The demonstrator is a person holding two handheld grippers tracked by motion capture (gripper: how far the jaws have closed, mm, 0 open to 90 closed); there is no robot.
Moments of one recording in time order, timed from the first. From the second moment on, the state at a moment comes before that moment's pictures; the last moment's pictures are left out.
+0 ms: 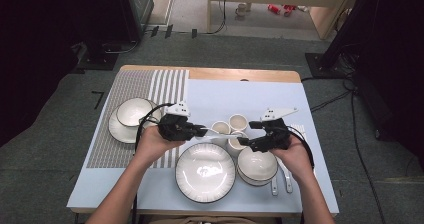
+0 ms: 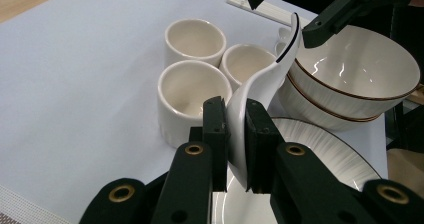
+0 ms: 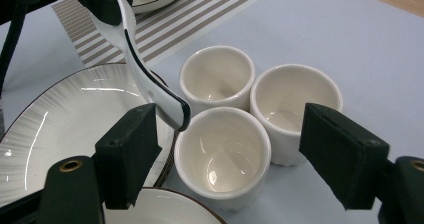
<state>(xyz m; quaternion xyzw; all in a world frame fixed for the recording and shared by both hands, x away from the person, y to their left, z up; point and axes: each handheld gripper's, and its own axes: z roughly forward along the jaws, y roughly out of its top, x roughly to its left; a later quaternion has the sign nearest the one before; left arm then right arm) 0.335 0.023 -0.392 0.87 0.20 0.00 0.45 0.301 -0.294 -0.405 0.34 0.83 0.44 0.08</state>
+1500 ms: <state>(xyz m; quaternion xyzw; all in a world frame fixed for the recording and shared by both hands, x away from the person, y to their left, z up) 0.346 0.050 -0.386 0.86 0.24 0.00 0.46 0.303 -0.319 -0.408 0.38 0.81 0.44 0.10</state>
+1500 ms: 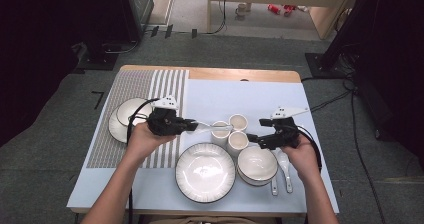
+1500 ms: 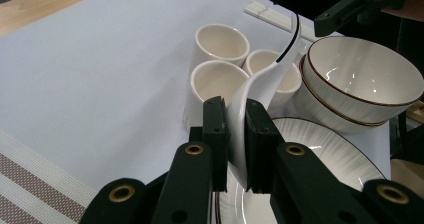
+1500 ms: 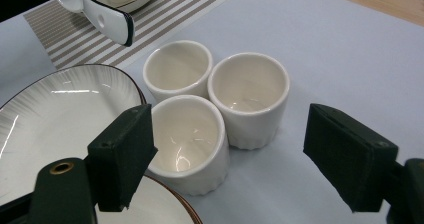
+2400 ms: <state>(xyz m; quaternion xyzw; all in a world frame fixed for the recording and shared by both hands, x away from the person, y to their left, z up) 0.354 0.071 -0.385 0.85 0.26 0.01 0.46 0.305 -0.338 -0.412 0.40 0.80 0.44 0.10</state>
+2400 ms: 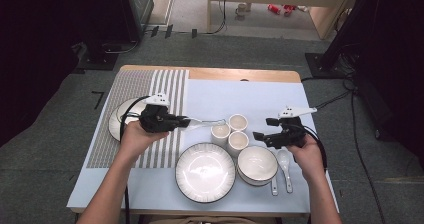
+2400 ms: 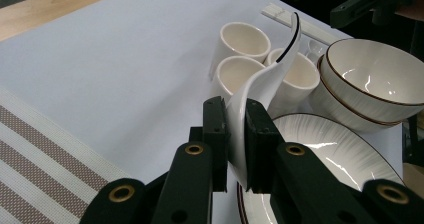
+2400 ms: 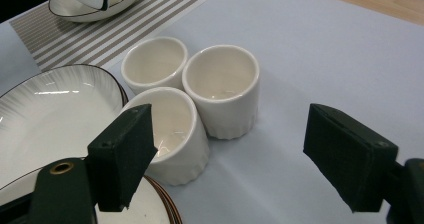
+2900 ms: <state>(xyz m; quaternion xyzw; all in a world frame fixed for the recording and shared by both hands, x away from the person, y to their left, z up) 0.357 0.082 -0.386 0.84 0.27 0.01 0.46 0.306 -0.350 -0.418 0.41 0.80 0.43 0.11</state>
